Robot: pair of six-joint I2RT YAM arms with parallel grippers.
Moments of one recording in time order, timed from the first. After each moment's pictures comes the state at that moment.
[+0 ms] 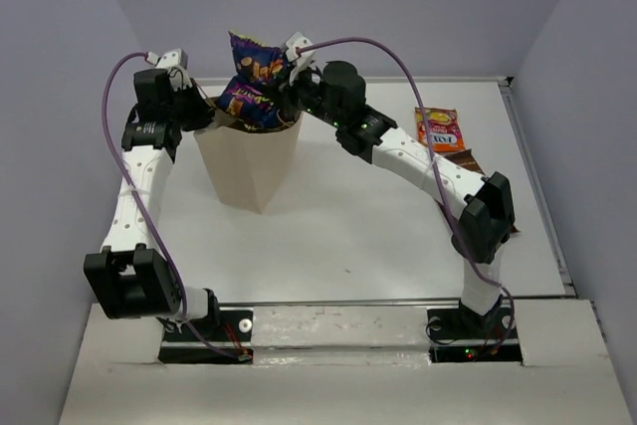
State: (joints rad) left arm 0.06 1.38 1.36 -0.47 0.23 -0.24; right arm 0.80 1.93 1.88 0.14 -0.18 0.01
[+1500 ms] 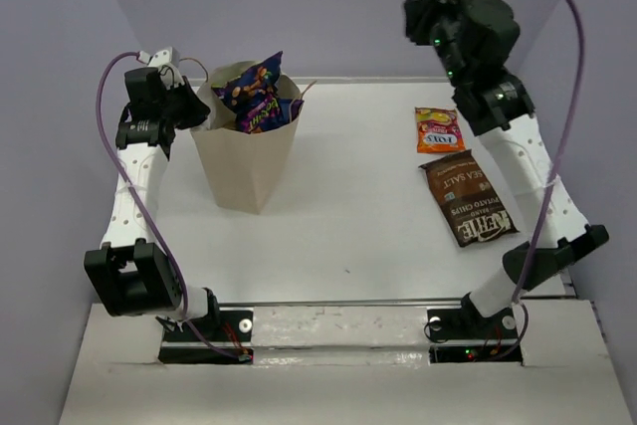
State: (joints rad) left arm 0.12 1.41 1.38 -0.46 0.30 -0.25; right arm 0.58 1.65 2.12 -0.26 0.21 0.14
